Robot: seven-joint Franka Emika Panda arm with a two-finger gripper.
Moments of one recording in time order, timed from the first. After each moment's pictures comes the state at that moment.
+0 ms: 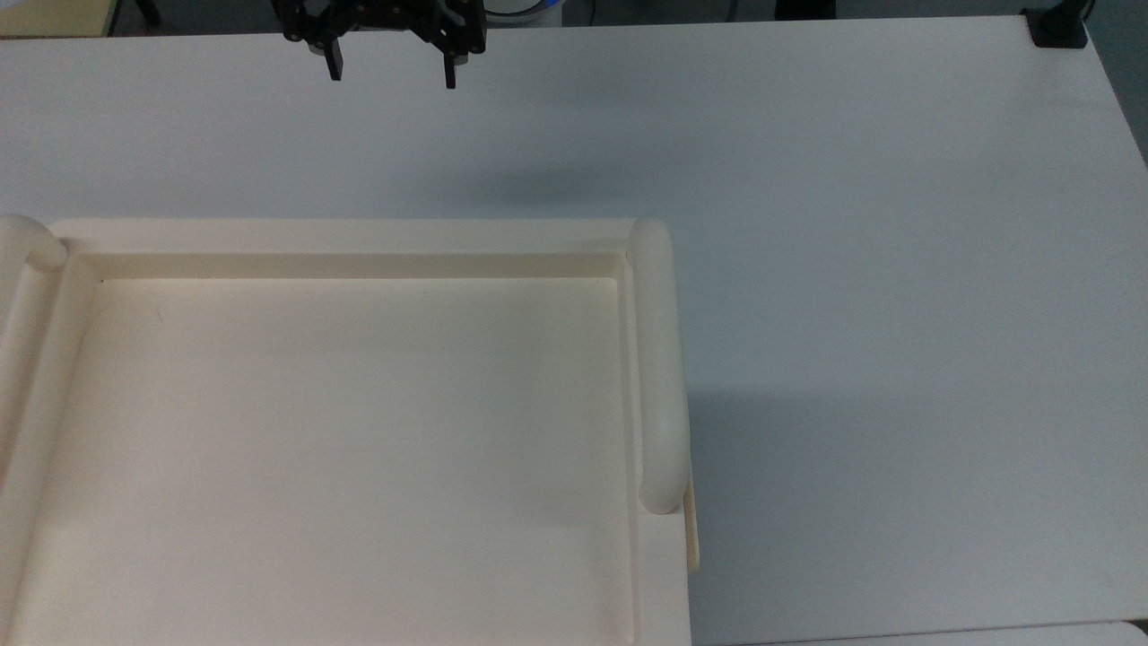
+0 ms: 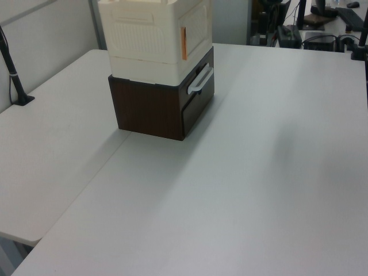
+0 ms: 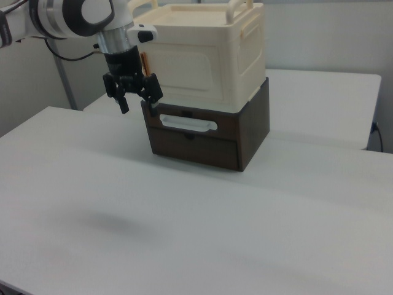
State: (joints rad) arm 0.00 0.10 -0.02 -1.50 -0.07 1.63 -0.04
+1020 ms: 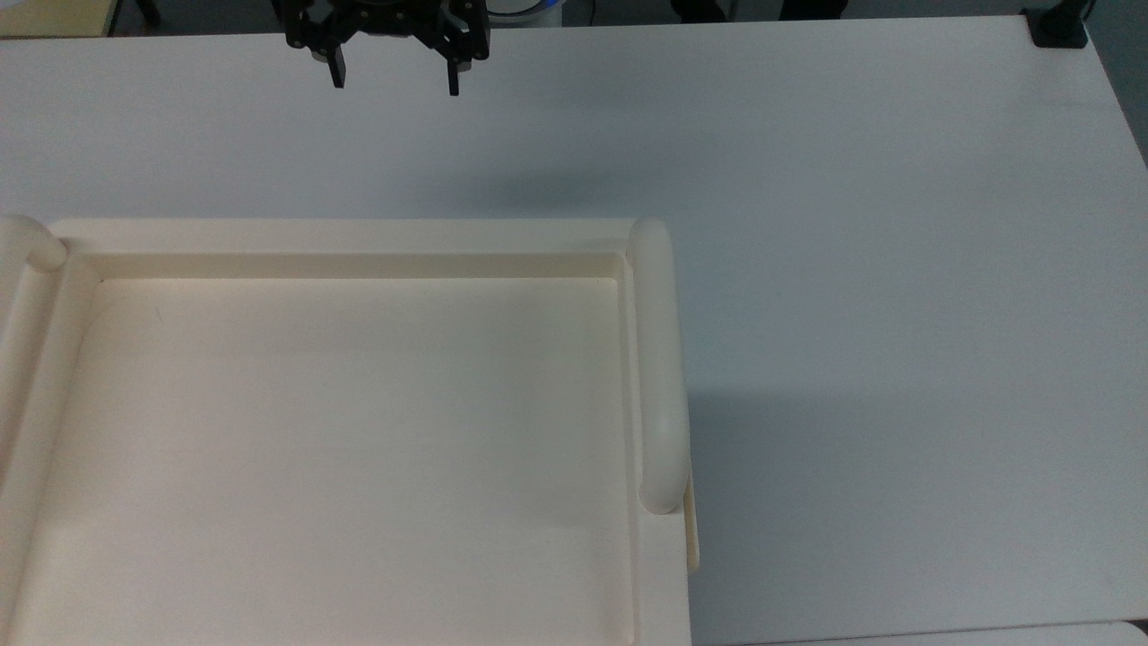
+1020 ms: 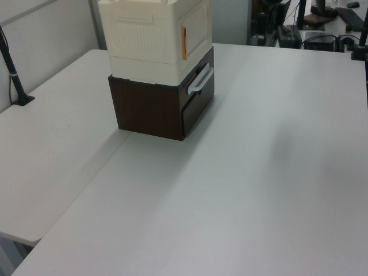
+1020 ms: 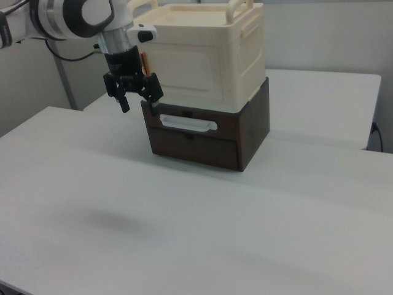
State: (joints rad) arm 0.00 0.11 -0.02 -1.51 -0.07 1.66 -0.03
